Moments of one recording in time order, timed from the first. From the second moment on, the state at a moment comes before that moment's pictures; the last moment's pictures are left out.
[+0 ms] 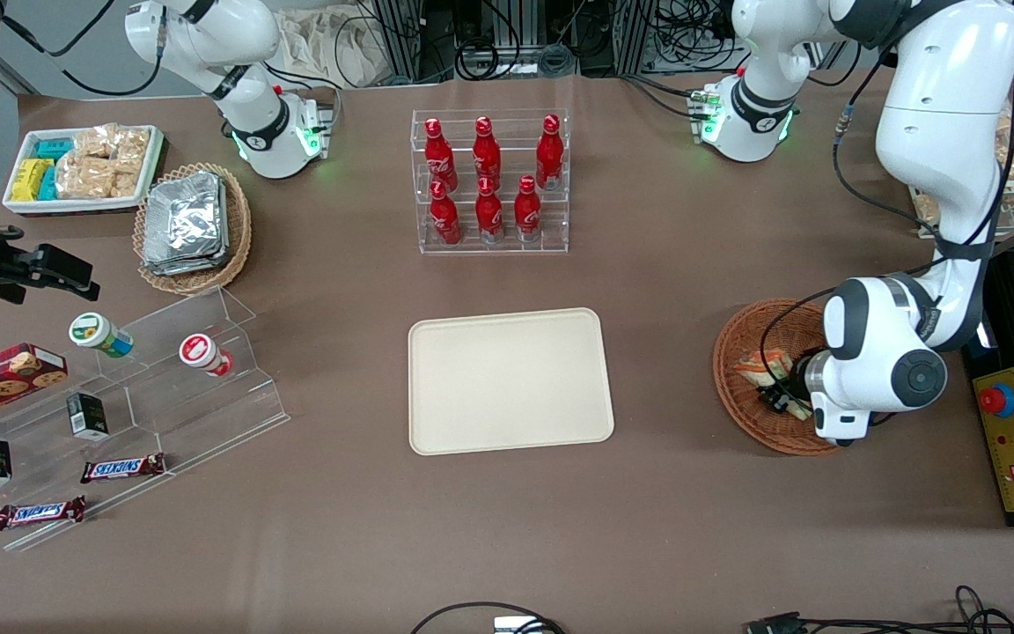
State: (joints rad) arm 0.00 0.57 -0.06 -1.81 -0.06 2.13 -0.77
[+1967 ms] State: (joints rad) arm -0.29 0.69 -0.35 -1.48 0.11 2.02 -0.69
